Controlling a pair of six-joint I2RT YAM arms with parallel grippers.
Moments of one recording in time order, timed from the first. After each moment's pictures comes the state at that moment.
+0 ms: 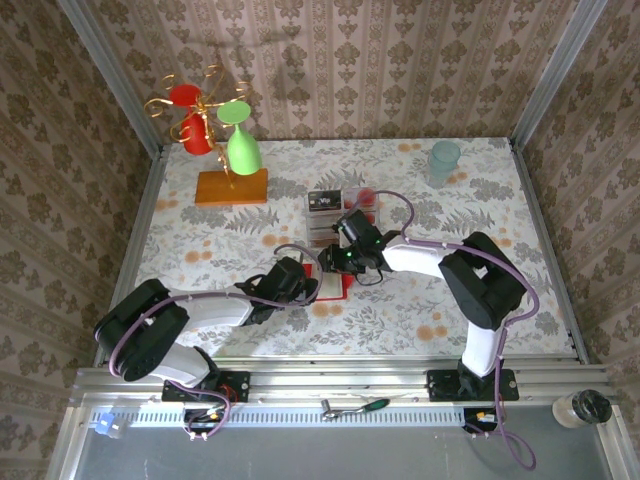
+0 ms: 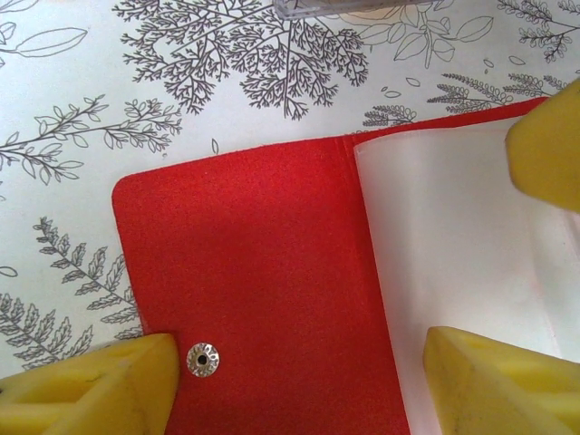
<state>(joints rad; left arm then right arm) -0.88 1.44 0.49 0.08 -0.21 -0.58 0.65 1.83 1.04 -0.16 -0.31 0.69</state>
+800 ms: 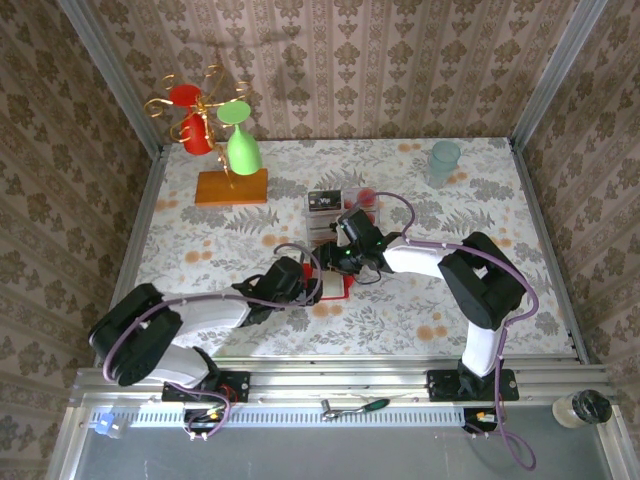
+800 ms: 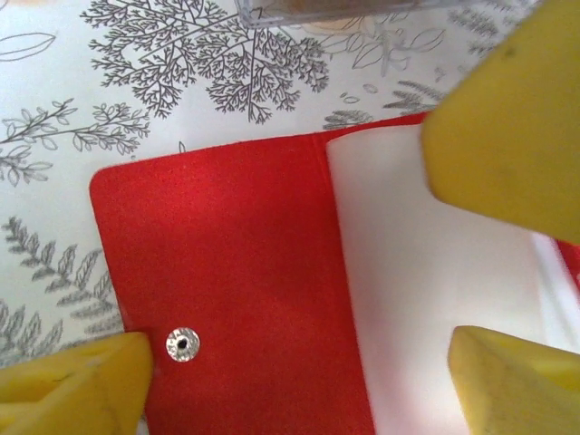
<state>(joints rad) -0.87 1.37 0.48 0.06 -0.16 -0.59 0.65 1.83 1.02 -0.03 -0.44 0.80</state>
